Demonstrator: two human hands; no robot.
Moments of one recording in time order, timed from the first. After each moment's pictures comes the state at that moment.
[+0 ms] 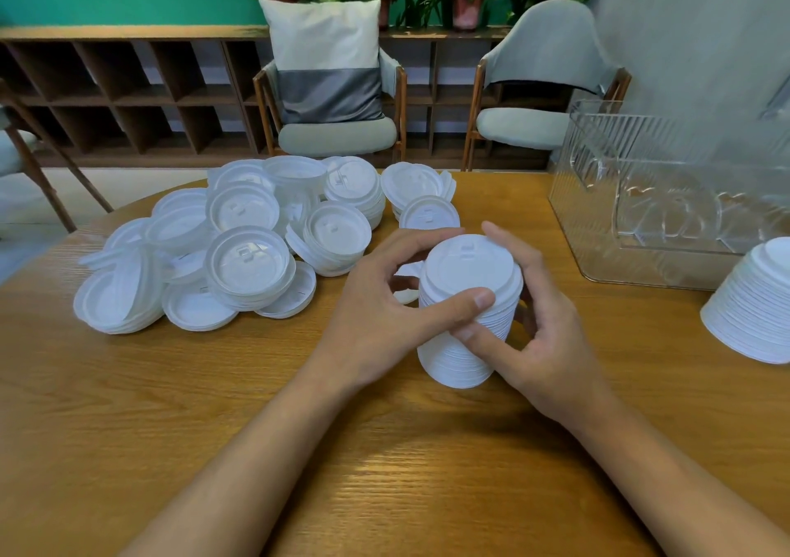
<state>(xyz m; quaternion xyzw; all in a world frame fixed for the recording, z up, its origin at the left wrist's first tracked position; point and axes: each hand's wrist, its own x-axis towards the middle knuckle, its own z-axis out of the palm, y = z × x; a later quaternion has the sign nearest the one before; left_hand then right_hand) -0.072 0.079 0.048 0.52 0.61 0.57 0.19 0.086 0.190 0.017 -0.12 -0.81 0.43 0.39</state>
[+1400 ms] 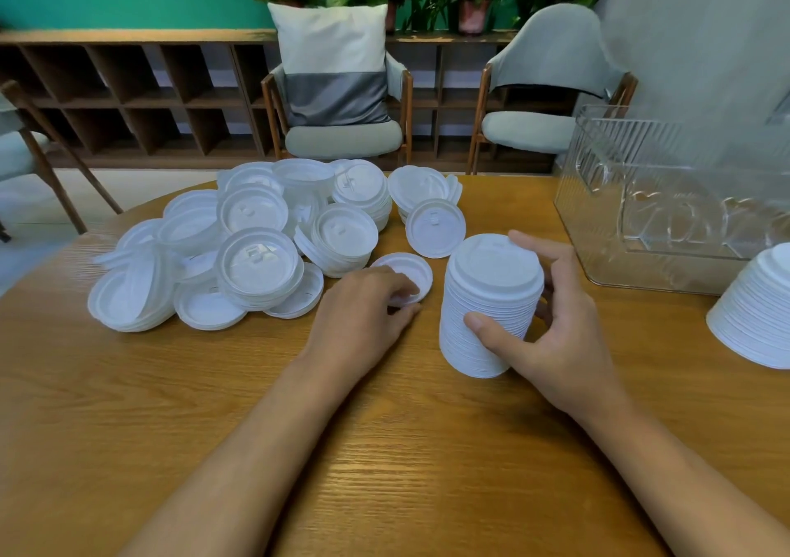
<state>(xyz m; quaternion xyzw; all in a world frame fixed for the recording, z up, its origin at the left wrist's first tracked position) -0.114 0.090 0.004 0.55 0.77 0.32 -0.03 0.087 0.197 0.019 -0.18 -0.80 0.41 0.40</state>
